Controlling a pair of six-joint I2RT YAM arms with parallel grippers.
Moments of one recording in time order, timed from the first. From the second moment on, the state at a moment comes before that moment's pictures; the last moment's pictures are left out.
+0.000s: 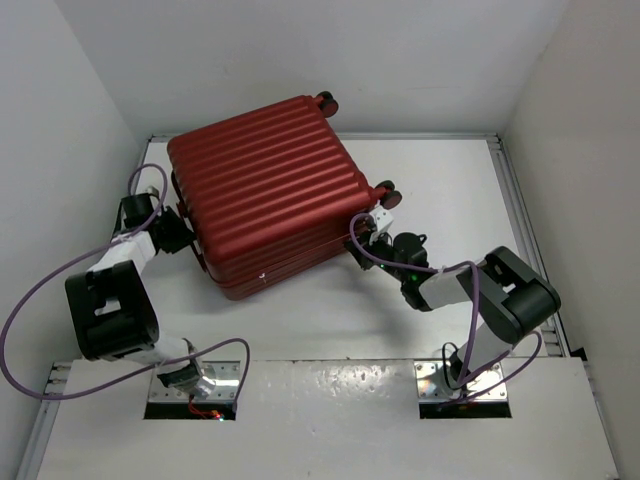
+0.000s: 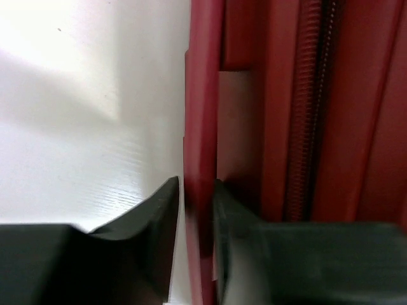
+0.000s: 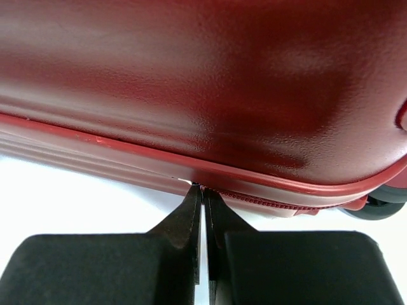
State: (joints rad) left arm 0.33 1.46 0.80 -0.19 0.26 -0.42; right arm 0.54 1.63 0.37 1.05 -0.20 0.10
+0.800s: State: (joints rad) left arm 0.36 1.61 1.01 -0.46 0.32 -0.29; right arm 0.46 1.55 0.31 1.02 -0.20 0.01
